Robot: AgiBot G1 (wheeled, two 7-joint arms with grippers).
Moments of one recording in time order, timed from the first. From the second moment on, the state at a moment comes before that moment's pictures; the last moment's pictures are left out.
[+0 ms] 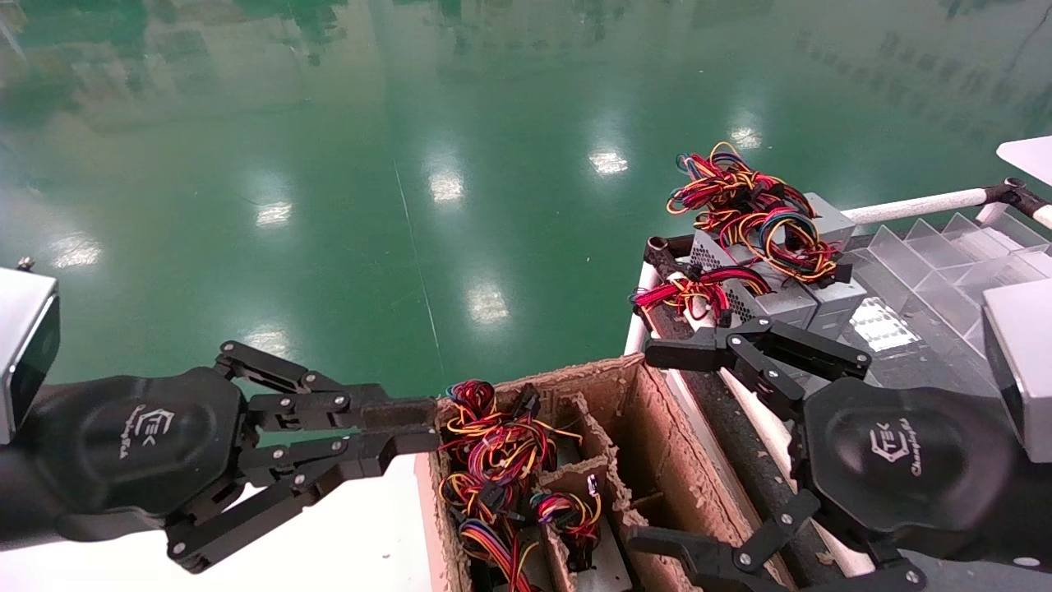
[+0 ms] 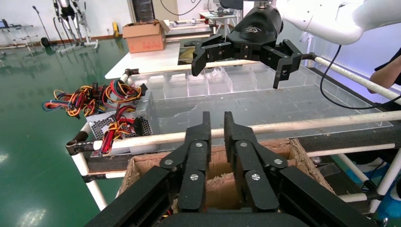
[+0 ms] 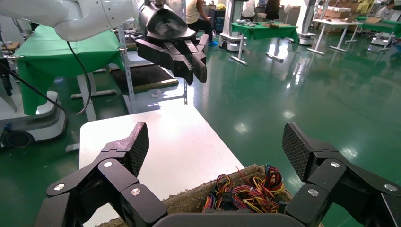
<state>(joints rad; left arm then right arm) -1.08 0.60 0.31 -1.28 0.71 1.48 -0.17 1.08 -0.61 -0.28 1.28 -0.73 -1.49 0.18</state>
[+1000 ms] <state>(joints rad) -1.08 0.60 0.31 -1.28 0.71 1.48 -0.17 1.14 -0.66 -0.42 1.23 -0.99 -1.42 0.30</state>
